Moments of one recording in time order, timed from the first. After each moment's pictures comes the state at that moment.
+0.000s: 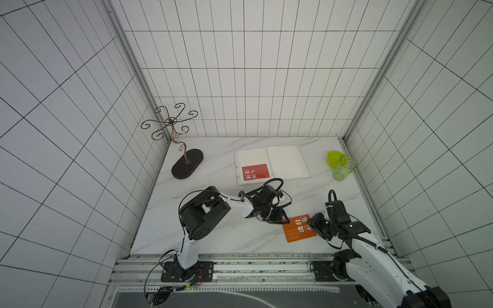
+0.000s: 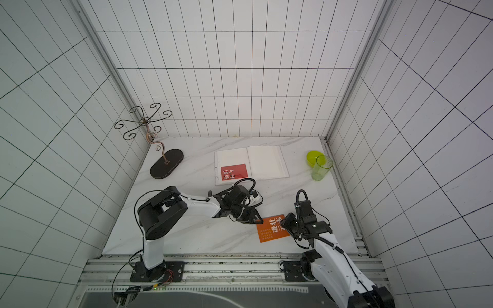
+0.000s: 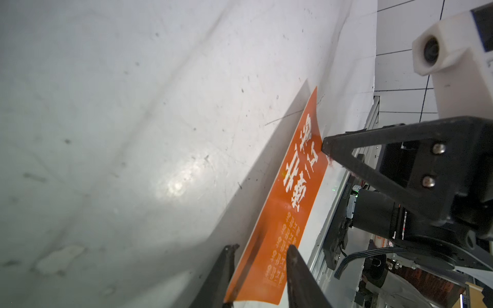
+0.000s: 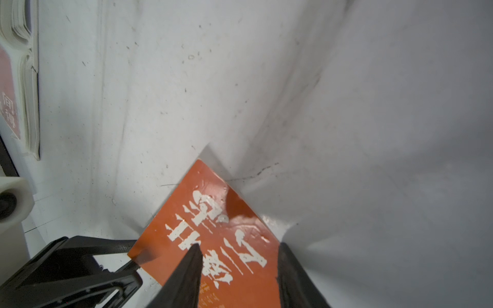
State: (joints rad) left arm -0.91 1.96 1.01 0.08 0.64 -0.75; right arm 0.23 0.81 0.30 -0.58 -0.22 0.94
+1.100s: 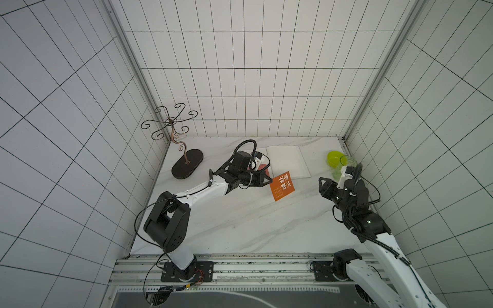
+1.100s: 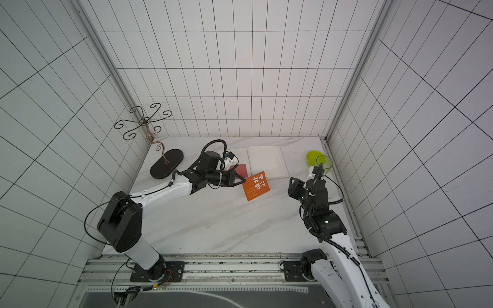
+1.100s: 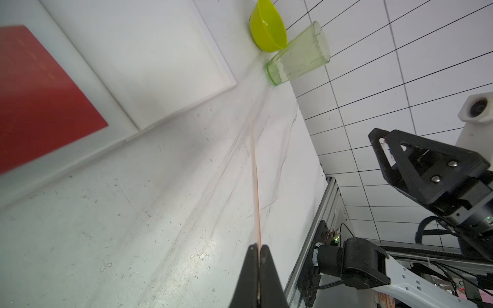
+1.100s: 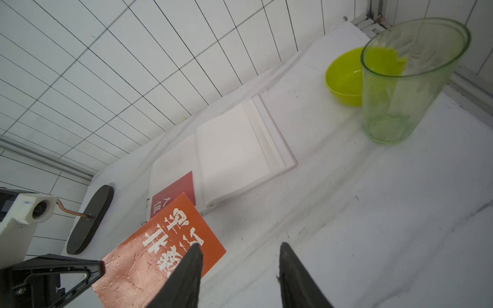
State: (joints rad) left arm -0.59 1.62 1.17 -0.16 0.64 -0.56; right arm 0.23 0.71 0.65 -0.32 0.07 0.55
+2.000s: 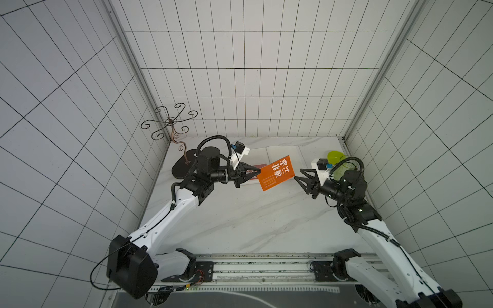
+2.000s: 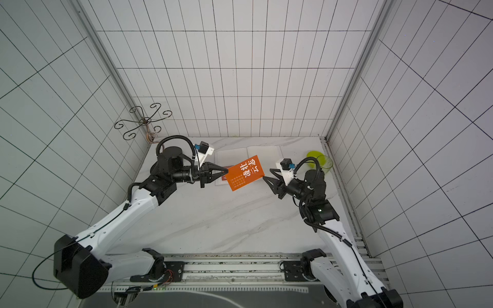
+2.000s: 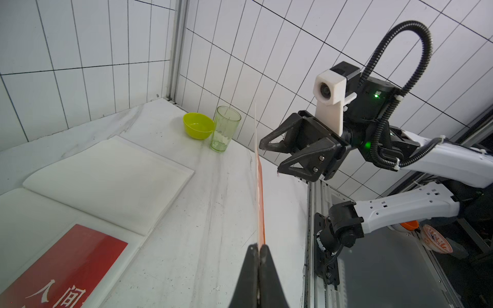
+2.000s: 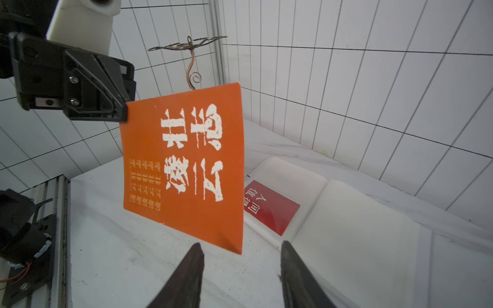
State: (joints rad) left arm -0.45 1.24 1.04 -0.06 0.91 -0.18; right arm 0.23 0.88 0.69 0.03 -0.70 -0.09
